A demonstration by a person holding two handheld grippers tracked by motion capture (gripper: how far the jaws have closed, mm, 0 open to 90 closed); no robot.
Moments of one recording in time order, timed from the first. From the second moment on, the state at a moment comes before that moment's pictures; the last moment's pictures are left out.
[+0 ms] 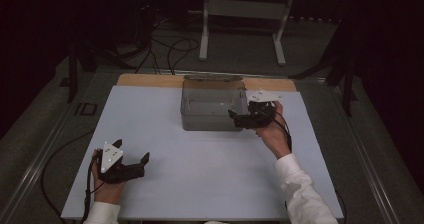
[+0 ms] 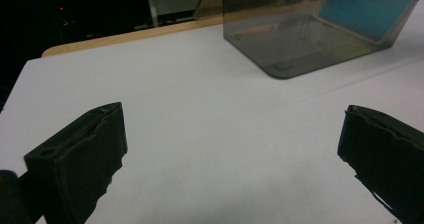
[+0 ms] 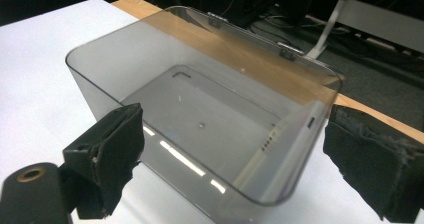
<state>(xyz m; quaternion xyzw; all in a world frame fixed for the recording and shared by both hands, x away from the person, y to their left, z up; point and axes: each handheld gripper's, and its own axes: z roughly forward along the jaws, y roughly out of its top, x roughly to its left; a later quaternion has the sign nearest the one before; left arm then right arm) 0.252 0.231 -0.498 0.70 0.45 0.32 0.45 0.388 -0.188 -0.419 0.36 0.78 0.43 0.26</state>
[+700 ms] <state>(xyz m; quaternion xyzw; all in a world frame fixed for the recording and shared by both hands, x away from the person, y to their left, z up) 0.251 0.234 -0.495 0.70 0.45 0.32 0.46 0.316 -0.245 -0.448 0.37 0.76 0.42 0.32</state>
